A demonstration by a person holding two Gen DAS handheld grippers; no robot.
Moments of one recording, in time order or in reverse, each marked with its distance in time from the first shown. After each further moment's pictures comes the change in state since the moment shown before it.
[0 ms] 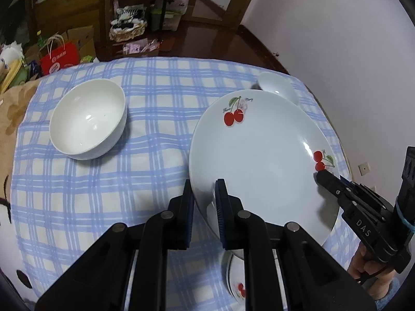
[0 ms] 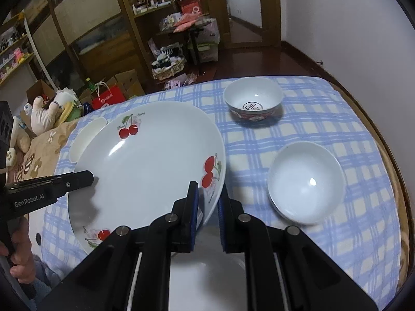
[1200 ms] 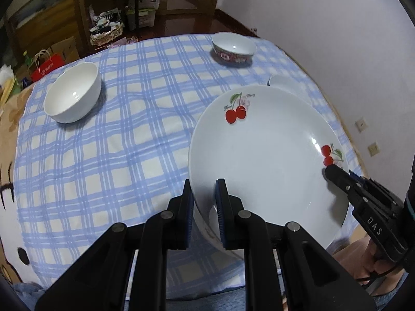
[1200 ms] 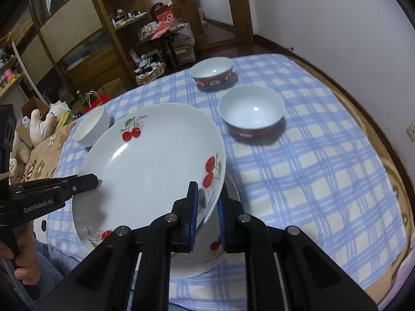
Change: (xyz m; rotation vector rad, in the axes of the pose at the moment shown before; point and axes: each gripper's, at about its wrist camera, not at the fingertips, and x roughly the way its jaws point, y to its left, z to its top) left arm -0.019 -0.064 -0.086 0.168 0.072 0.028; right arm -0.073 -0.034 -0.104 0.137 -0.016 -0.047
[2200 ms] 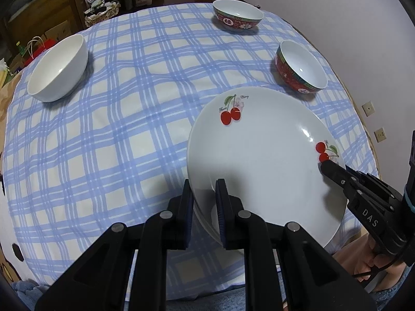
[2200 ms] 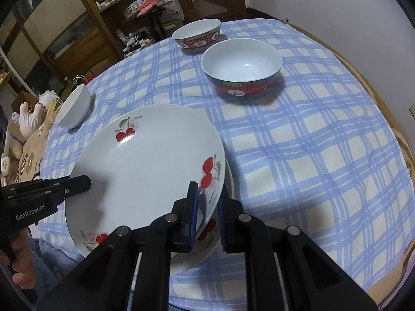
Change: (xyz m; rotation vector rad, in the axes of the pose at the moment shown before) left arm 0.044 0.001 -0.010 -0.003 0.129 0.005; right arm 0.045 -0.016 -0.016 0.044 0.138 -0.018
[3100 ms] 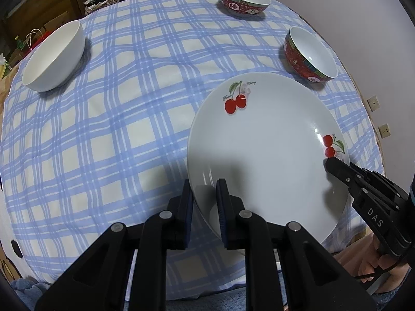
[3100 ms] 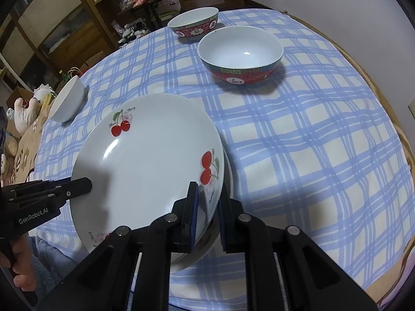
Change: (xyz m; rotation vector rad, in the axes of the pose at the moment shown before) left arm 0.018 0.002 -0.001 -0.009 0.064 0.017; right arm 0.014 0.001 -0.001 -0.003 0.055 -0.021
